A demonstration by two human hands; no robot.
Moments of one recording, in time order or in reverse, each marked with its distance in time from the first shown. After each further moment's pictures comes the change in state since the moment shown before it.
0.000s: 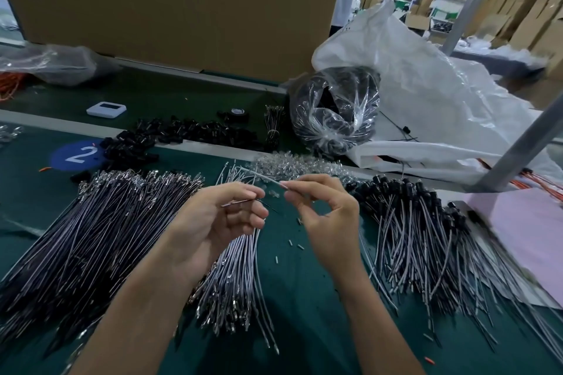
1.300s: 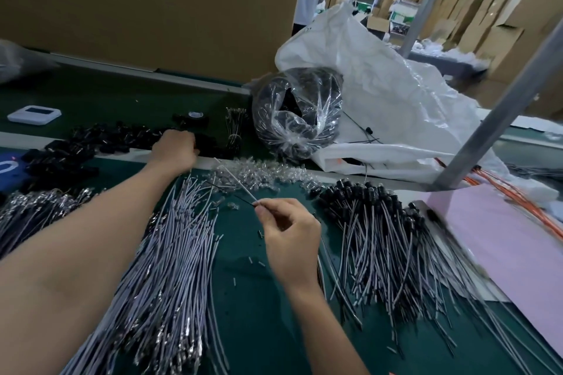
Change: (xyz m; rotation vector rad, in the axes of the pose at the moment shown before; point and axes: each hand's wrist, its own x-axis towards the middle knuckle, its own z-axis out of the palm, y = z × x) left_hand 0.248 0.019 -0.053 1.733 0.318 0.364; right_hand -0.001 0.028 0.007 -0.109 0.129 0.215
